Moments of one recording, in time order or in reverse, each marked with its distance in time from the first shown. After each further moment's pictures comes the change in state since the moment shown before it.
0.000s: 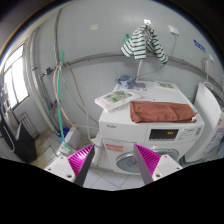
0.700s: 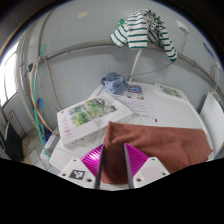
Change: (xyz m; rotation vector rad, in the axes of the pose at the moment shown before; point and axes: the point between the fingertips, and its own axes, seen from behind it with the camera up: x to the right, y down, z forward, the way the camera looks) arm 0.101 -0.096 0.220 -0.029 0.081 -0.058
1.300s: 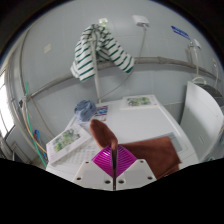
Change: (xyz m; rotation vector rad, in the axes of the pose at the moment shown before) arm 0.156 -0.061 -0.074 0.145 0.025 0.252
